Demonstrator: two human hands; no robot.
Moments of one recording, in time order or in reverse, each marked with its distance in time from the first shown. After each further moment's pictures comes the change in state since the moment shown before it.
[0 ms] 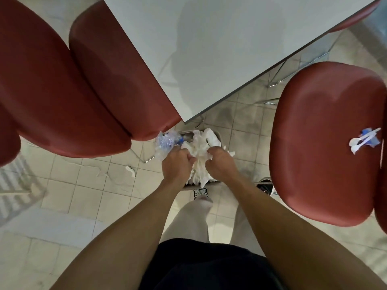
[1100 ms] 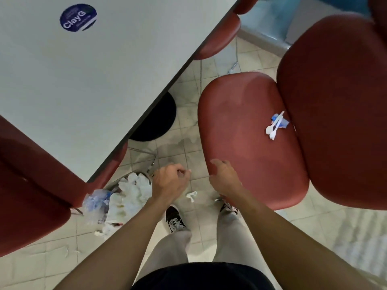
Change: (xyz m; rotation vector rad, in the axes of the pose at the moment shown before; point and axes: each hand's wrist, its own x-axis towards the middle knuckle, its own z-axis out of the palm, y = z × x) left_hand -0.029 0.209 0.032 -0.015 -0.143 0.323; right_hand -0.052 0.188 -0.138 0.228 0.243 0.224
